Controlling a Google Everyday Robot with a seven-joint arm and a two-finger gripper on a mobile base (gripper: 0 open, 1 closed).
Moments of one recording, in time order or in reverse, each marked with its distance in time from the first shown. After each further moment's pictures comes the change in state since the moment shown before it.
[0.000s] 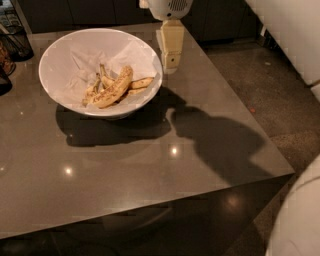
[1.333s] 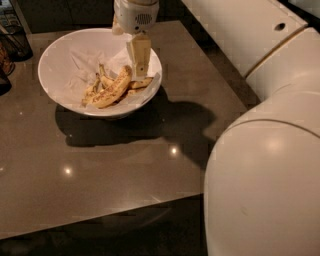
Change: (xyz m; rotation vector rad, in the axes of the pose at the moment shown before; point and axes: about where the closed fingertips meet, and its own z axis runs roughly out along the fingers) arm -0.051 -0.016 0.060 -0.126 -0.073 -0.081
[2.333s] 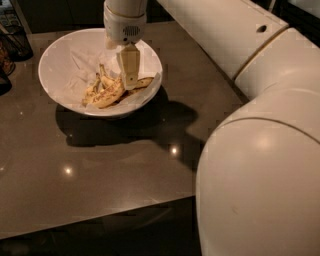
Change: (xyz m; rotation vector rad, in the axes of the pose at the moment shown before) arm -0.018 0.008 0.026 -0.056 0.008 0.020
